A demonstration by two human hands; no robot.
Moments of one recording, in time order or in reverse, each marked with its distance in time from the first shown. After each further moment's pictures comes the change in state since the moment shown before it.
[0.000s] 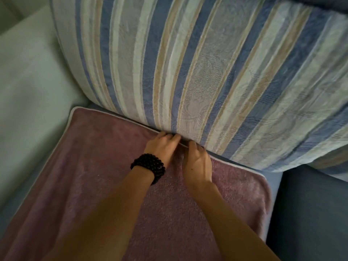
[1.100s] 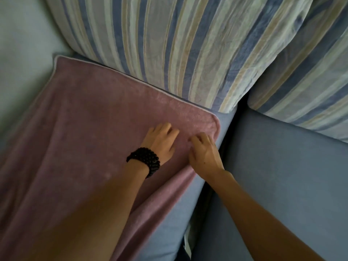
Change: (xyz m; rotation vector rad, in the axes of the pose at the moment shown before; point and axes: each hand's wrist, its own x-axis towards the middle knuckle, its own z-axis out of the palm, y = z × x) left_hand -0.143 0.157 0.014 -0.008 0.001 0.082; right_hand -0.164 0.127 -0.112 -0.070 -0.281 -0.189
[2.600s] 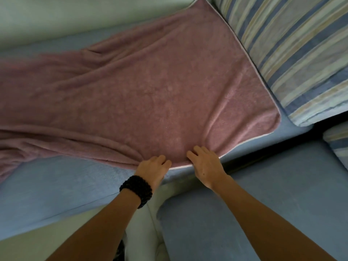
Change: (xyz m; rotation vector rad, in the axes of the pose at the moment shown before) left_hand -0.252 0.191 0.064 -0.004 -0.097 -0.778; right_hand -0.121 0.015 0.050 -0.440 -0.477 -0.931
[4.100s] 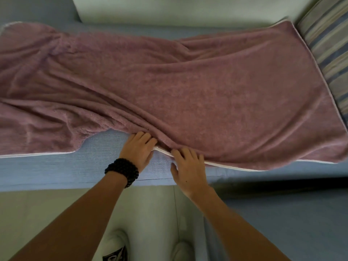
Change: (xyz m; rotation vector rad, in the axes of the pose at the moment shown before) left_hand -0.155 -0.196 0.023 -0.062 0.370 -0.281; right_hand 0.048 -0.250 0.037 0.072 0.244 -0.139
